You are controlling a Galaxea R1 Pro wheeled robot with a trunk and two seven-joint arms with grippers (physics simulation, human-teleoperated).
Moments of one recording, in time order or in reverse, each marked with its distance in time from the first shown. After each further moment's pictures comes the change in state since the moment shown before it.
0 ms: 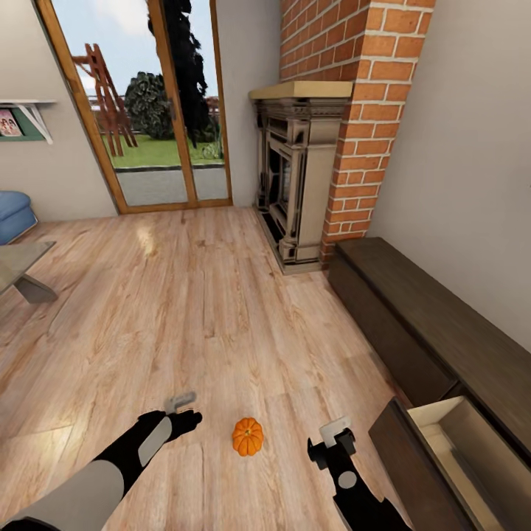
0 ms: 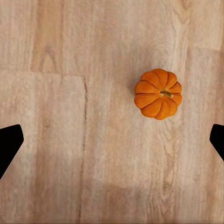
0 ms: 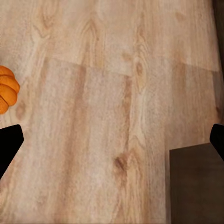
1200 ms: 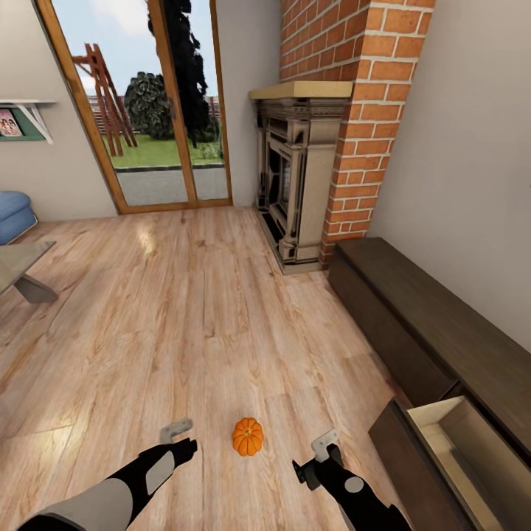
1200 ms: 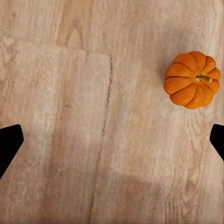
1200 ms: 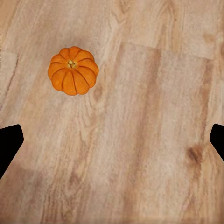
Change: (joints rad) left arm 0.001 -0.062 0.001 0.283 0.003 -0.264 -0.001; right arm 0.000 -0.004 -0.079 0.043 -0.014 -0.006 0.349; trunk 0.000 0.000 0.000
